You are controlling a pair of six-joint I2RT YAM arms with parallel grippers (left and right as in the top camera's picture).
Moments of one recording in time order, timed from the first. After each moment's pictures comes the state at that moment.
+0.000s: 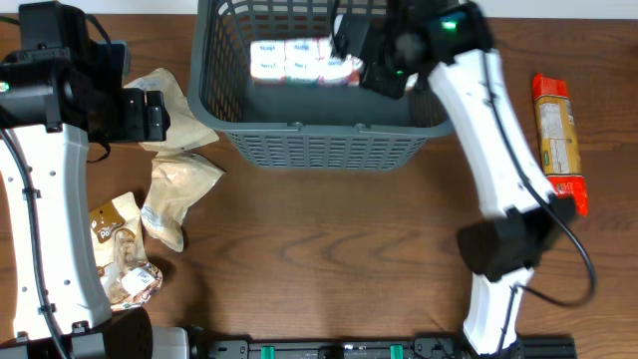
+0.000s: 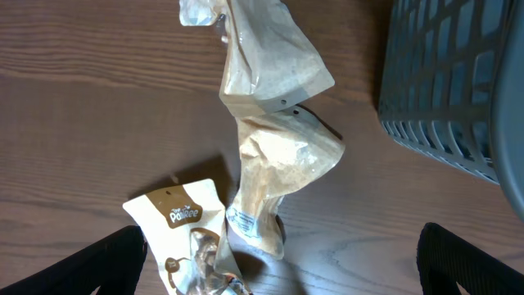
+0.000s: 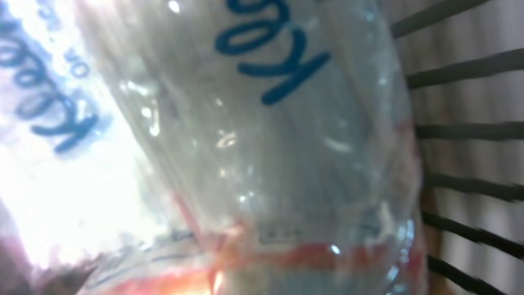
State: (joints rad) left arm 0.14 1.60 1.89 -1.46 0.00 0.09; right arm 0.36 2.10 2.27 -1.26 -0.11 -0.87
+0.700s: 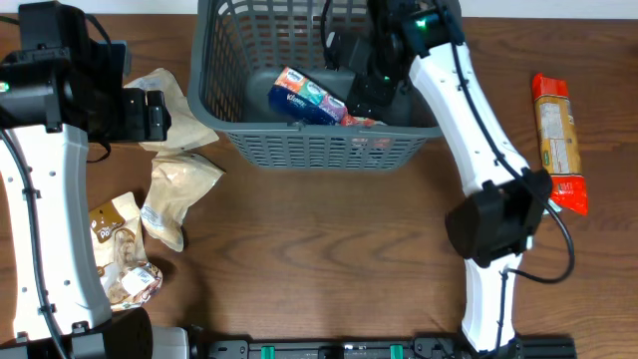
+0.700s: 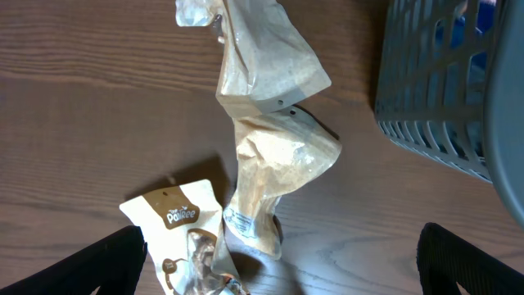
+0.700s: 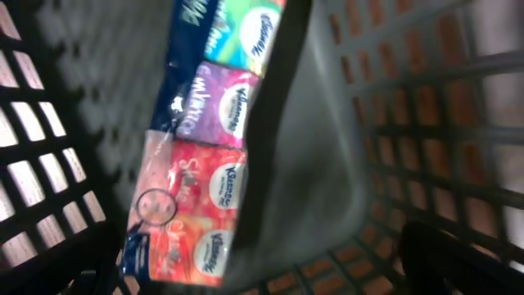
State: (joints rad) left arm 0.14 1.60 1.89 -1.46 0.01 0.09; right arm 0.35 2.18 2.26 -1.26 -0.12 -0.84
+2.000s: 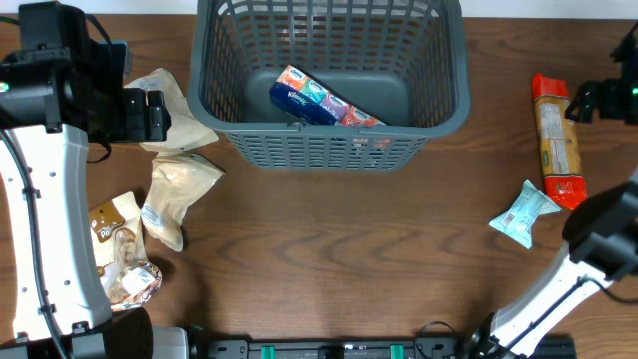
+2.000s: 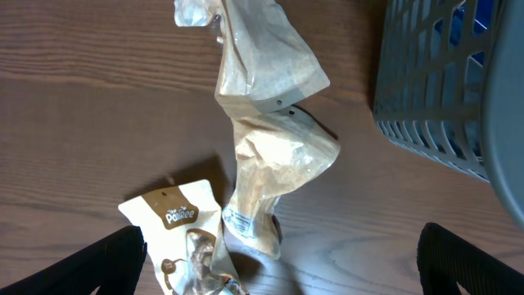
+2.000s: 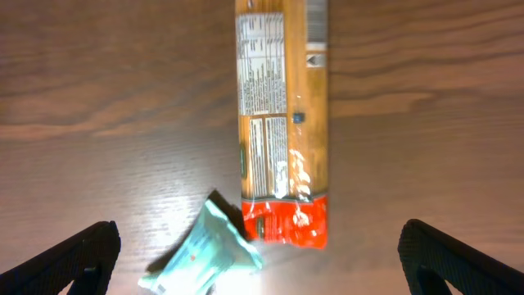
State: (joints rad) left arm 0.14 1.60 1.89 -1.46 0.01 0.09; right arm -0.54 2.18 2.30 -1.46 -0.10 -0.42
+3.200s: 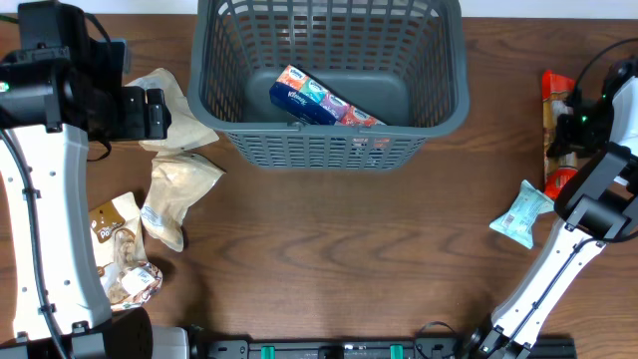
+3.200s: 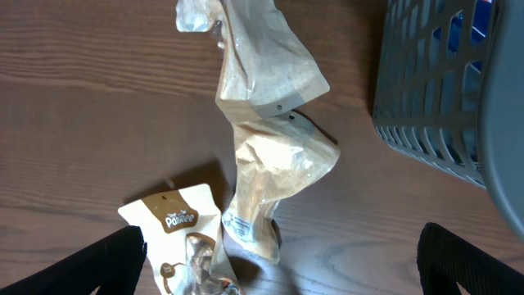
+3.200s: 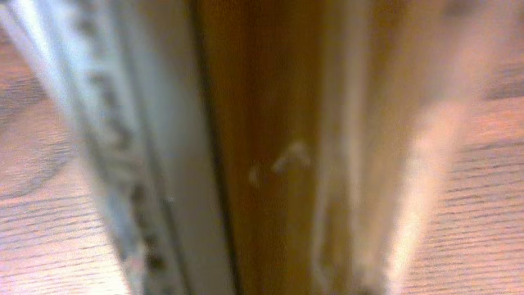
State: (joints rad) left arm 0.14 1.60 1.89 -1.46 0.01 0.08; right arm -0.54 2.56 2.31 -1.40 -0.01 -0.33
